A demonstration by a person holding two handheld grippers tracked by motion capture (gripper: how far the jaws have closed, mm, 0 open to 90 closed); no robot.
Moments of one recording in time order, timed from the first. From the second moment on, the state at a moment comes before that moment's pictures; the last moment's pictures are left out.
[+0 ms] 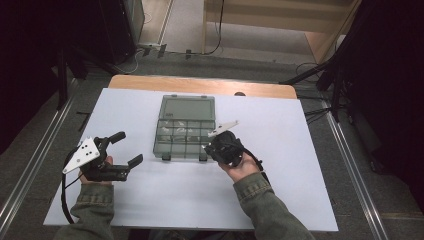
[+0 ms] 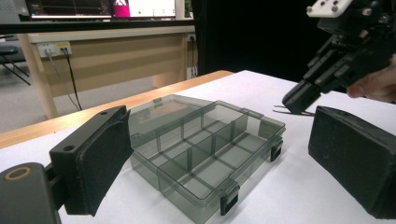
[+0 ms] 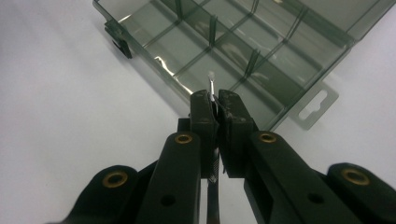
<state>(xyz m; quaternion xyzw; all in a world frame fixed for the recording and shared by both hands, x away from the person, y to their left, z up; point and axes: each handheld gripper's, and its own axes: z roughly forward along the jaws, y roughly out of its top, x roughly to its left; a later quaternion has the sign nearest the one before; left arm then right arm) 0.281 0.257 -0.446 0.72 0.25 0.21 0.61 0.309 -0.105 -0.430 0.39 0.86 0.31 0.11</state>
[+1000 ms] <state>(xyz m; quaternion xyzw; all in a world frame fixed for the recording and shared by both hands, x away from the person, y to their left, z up) 0.282 0.259 -0.445 0.72 0.25 0.21 0.61 0.384 -0.077 -0.407 0.26 0.90 0.32 0.14</state>
